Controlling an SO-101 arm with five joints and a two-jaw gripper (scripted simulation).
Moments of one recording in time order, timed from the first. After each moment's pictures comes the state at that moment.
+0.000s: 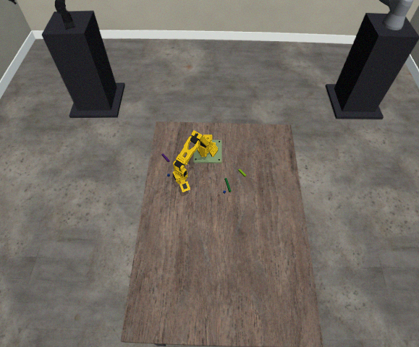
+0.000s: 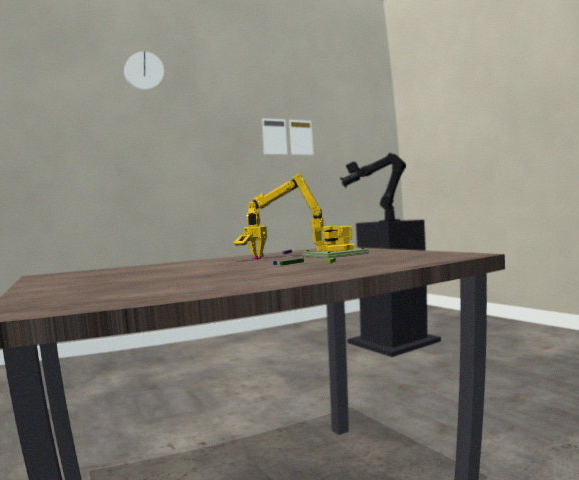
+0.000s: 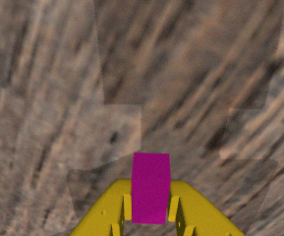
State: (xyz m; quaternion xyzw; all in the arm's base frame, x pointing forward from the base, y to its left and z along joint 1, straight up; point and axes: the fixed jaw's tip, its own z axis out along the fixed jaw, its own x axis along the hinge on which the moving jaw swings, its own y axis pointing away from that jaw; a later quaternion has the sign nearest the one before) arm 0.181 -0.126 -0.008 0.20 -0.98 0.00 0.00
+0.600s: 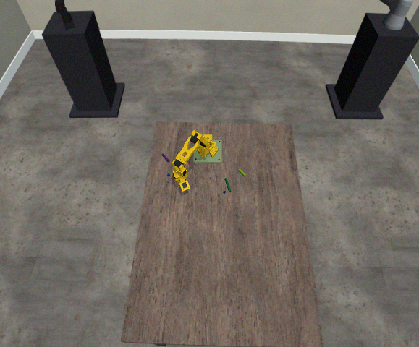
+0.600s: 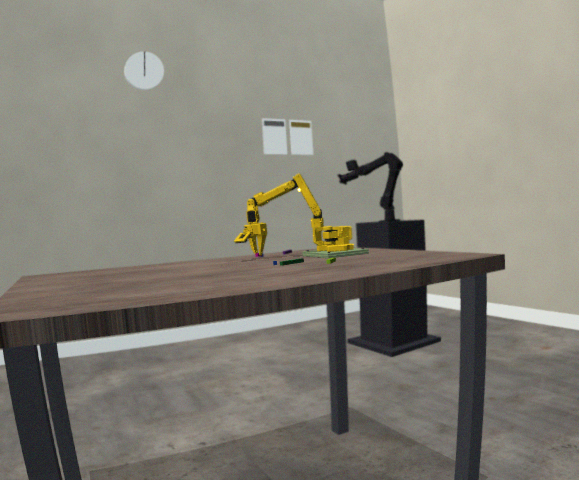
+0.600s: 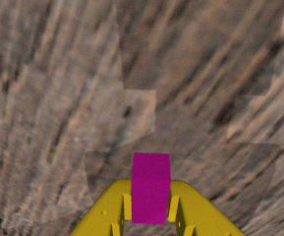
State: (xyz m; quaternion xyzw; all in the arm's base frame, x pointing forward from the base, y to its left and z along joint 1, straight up) arm 0.178 -0.125 0.001 0.19 -0.98 -0.02 0.02
